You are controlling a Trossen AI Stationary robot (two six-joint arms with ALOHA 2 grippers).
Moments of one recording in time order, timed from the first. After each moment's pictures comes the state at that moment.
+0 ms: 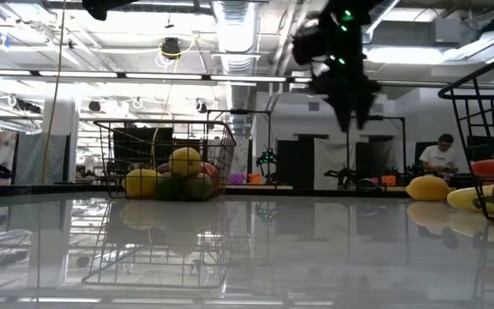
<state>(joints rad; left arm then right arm) 0.11 0.51 0.71 -0.30 -0.02 0.12 -0.49 1.75 1.58 -1.36 0.24 0.32</state>
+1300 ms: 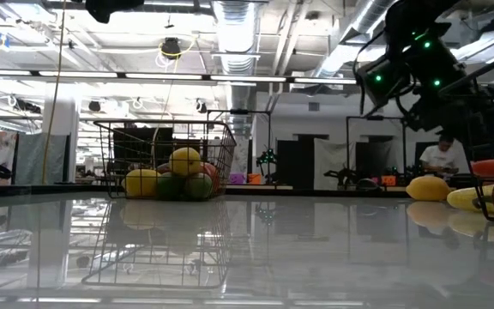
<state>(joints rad) 0.11 0.53 0.71 -0.30 -0.02 0.12 -0.38 1.45 0.91 -1.51 0.09 0.68</state>
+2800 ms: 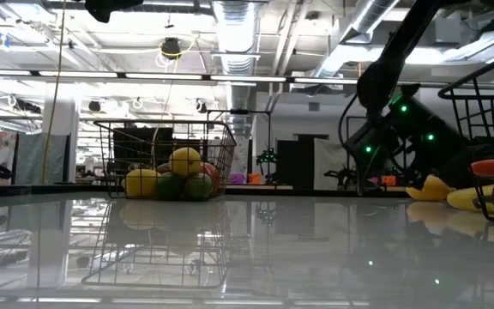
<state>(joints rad) 0.11 0.53 0.71 -0.30 0.00 0.12 -0.42 1.85 0.86 -1.34 0.04 0.33</state>
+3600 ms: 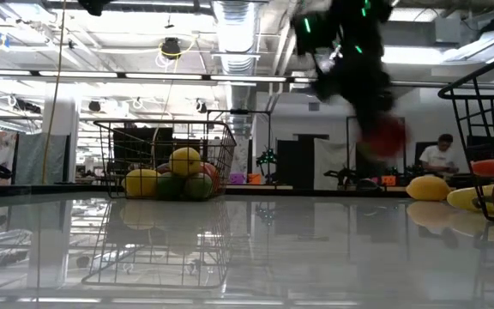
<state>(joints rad) 0.11 0.47 0.71 -0.29 -0.03 0.13 -0.18 1.69 1.31 -1.21 -0.11 0.45</state>
